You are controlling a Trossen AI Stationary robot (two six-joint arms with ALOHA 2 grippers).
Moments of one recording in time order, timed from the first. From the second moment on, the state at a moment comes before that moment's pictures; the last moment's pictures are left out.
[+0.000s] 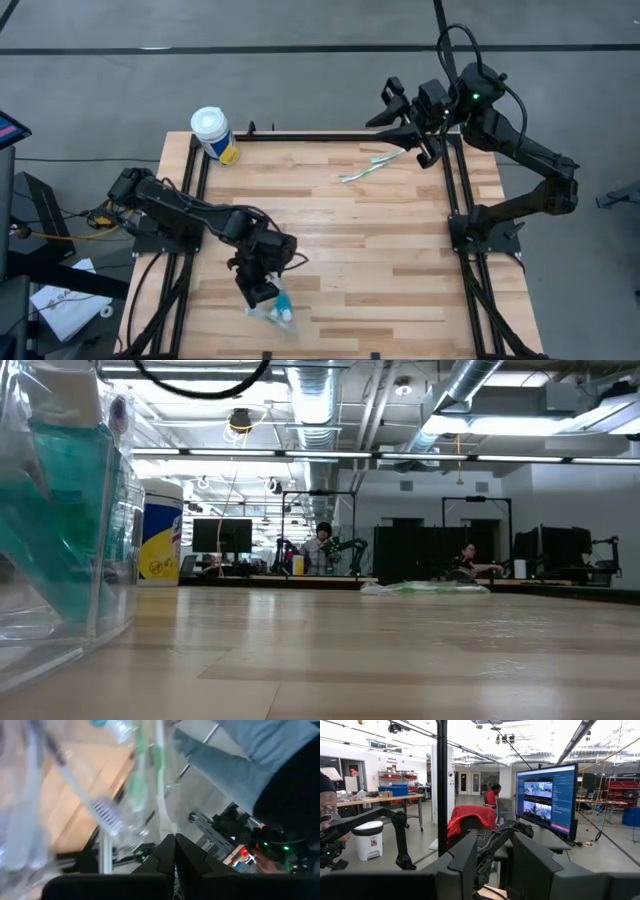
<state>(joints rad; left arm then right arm) -0.33 1.58 1.33 -0.95 0.78 -1.06 -0.40 1.28 1.54 0.01 -0.79 0.15</state>
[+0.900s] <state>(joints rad) -0.31 1.83 1.33 -0.71 0.70 -1.09 -0.40 1.28 1.54 0.01 -0.81 0.13</state>
